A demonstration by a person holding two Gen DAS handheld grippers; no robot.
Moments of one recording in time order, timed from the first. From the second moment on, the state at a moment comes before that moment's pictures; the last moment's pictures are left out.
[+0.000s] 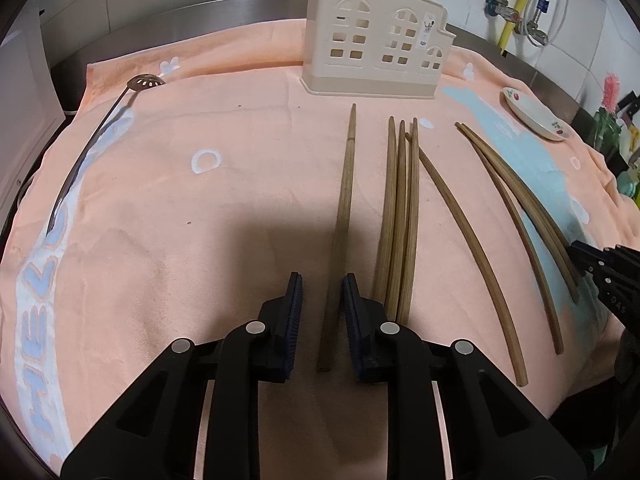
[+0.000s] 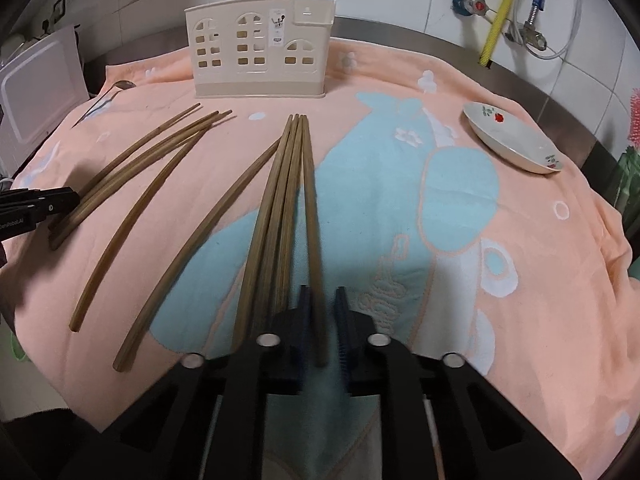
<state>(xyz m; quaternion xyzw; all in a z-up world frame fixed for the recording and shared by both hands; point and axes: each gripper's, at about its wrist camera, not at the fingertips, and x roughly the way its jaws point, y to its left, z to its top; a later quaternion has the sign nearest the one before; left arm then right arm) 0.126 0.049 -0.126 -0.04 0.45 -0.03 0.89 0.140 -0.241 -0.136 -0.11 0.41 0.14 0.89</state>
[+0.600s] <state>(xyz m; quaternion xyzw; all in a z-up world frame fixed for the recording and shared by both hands) 0.132 0.038 -0.128 -0.02 0.44 -0.04 0.90 0.140 -0.242 -0.138 -0.10 0.40 0.15 0.90</state>
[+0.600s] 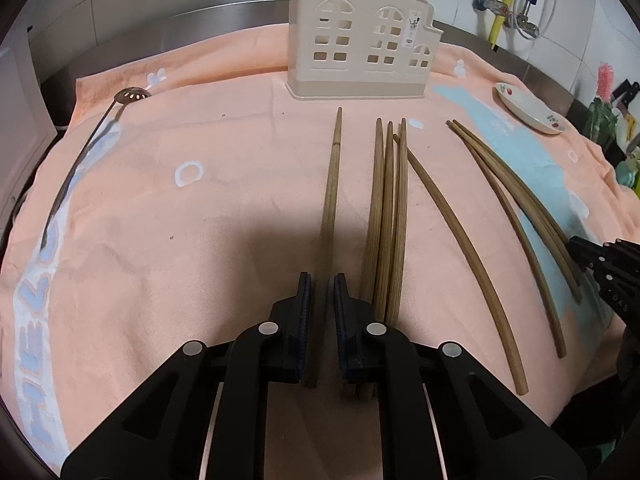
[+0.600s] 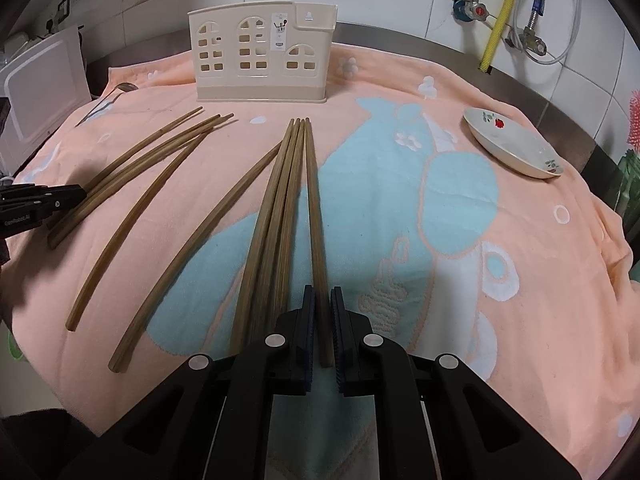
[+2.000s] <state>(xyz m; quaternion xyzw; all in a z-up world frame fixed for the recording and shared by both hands) 0.128 0.028 0.008 -0.02 0.31 -0.08 0.95 0.170 -0.233 0.014 -0.08 0.26 0.20 0.94</state>
